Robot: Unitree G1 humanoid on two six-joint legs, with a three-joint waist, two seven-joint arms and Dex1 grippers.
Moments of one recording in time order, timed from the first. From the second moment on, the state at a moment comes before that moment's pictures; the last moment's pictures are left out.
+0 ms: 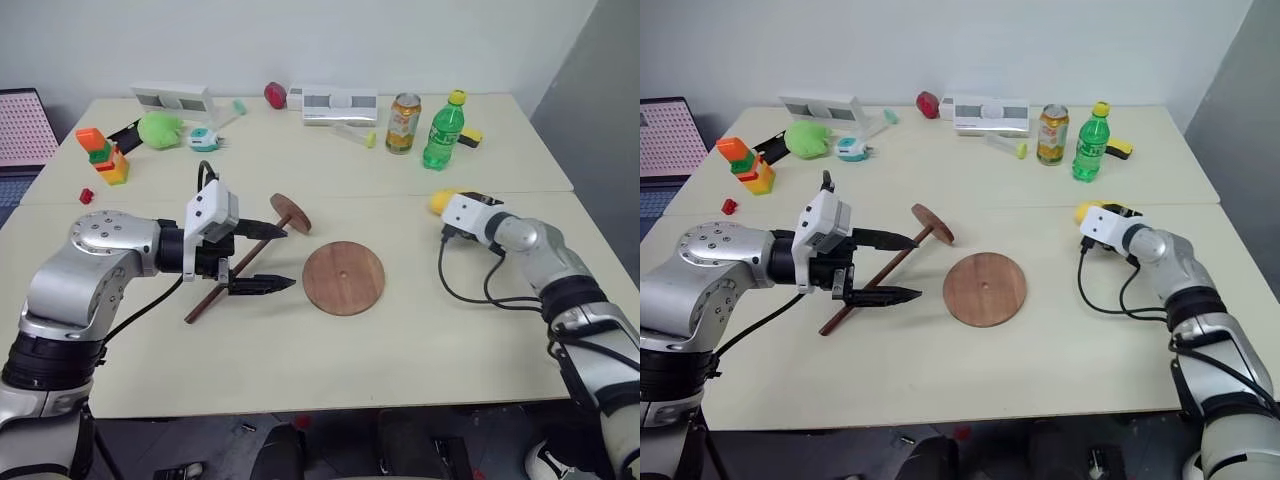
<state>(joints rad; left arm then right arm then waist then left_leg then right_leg) -0.52 0.90 0.01 -0.18 -0.52 0.59 -1.26 -0.82 -0.68 0.26 0.72 -0.38 -0.12 0.57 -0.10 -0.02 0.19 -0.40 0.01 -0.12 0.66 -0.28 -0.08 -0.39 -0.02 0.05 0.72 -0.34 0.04</state>
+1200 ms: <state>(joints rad) -1.24 0.79 -0.70 0.51 0.02 1.00 -1.36 -0.63 -0.86 0.03 -0.42 0.63 0.89 1.15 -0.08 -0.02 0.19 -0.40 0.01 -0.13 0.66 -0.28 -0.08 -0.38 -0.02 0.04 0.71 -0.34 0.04</state>
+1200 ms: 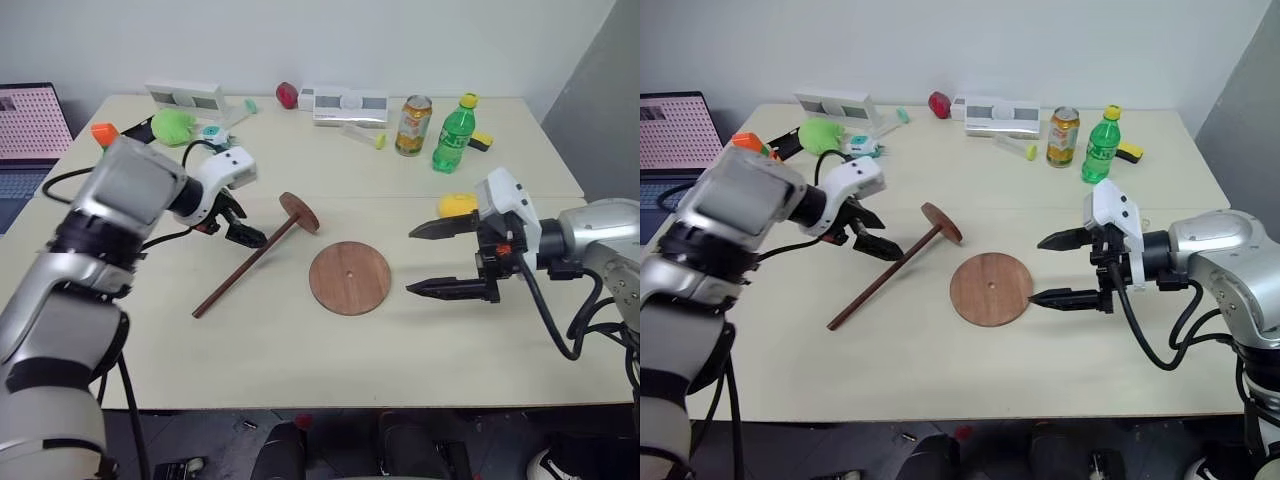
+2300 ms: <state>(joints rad) -1.18 0.72 -0.72 0.59 0.25 0.89 -1.47 -0.64 -0.81 0.05 -0.45 0.69 0.90 1.02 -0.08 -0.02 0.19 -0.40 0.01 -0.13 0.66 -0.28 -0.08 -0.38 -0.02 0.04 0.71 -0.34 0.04</state>
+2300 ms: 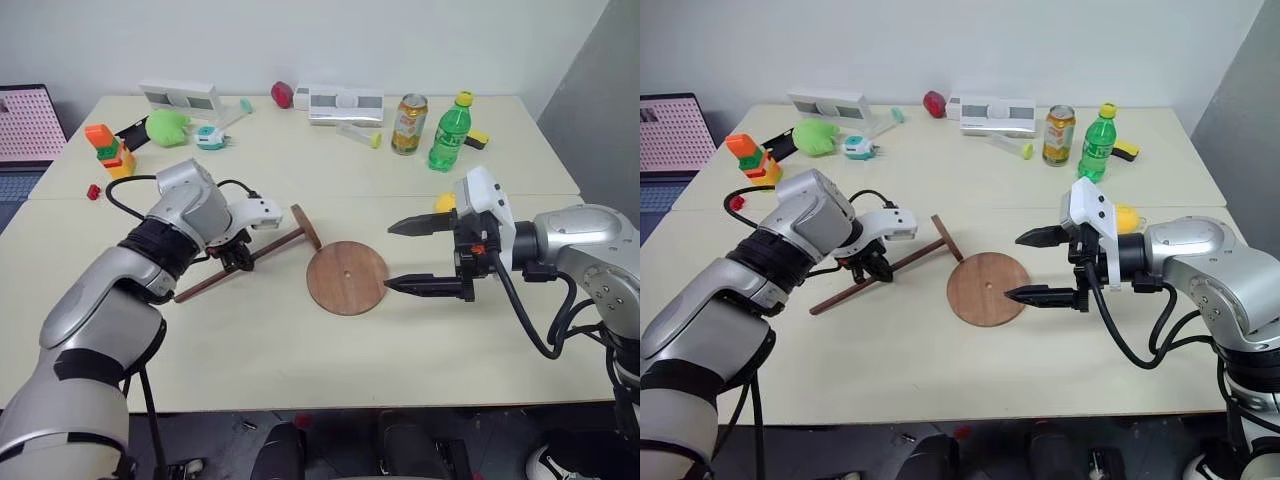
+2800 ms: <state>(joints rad) -1.01 0.42 0.15 0.20 -0.33 0.82 -1.08 -0.57 -0.77 0.02 -0.49 0.69 0.87 0.94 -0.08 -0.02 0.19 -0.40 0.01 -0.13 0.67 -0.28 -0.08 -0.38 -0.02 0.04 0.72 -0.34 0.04</state>
